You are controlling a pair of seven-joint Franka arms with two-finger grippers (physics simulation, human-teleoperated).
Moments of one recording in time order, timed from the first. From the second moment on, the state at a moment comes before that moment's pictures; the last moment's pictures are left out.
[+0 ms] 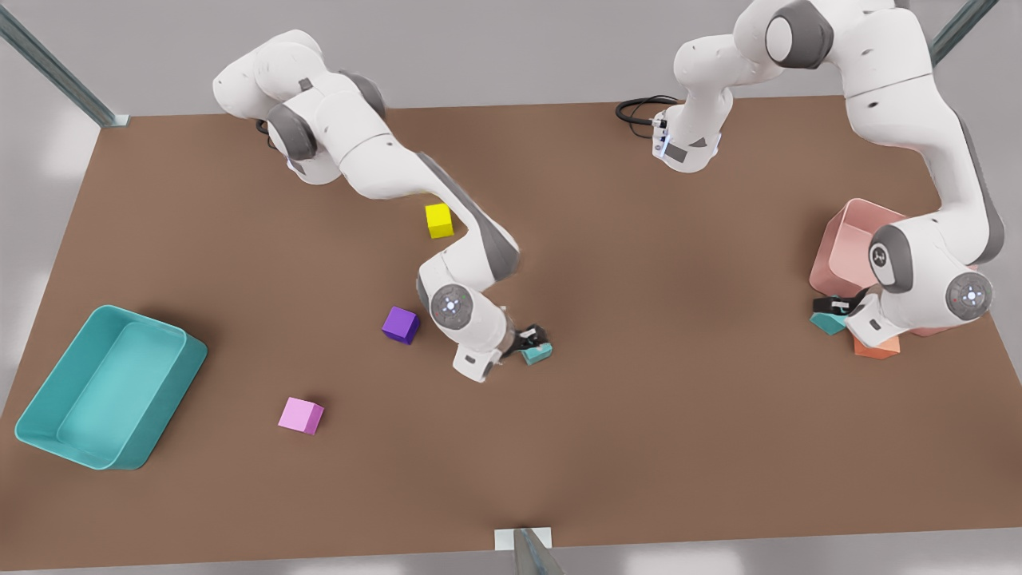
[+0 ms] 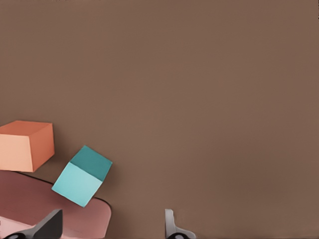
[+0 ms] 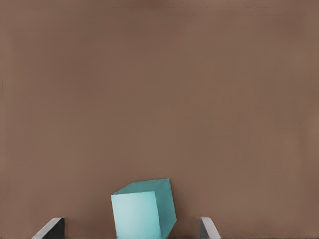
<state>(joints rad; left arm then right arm) 0.10 0.42 0.16 -1.71 0.07 1.88 0.43 0.69 0.91 -0.17 -0.96 0.49 2.03 0.26</state>
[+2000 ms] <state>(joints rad) 0.19 0.62 0.21 -1.83 0.11 2.19 1.16 0.16 0.14 -0.23 -1.46 -0.05 1.43 -0.30</state>
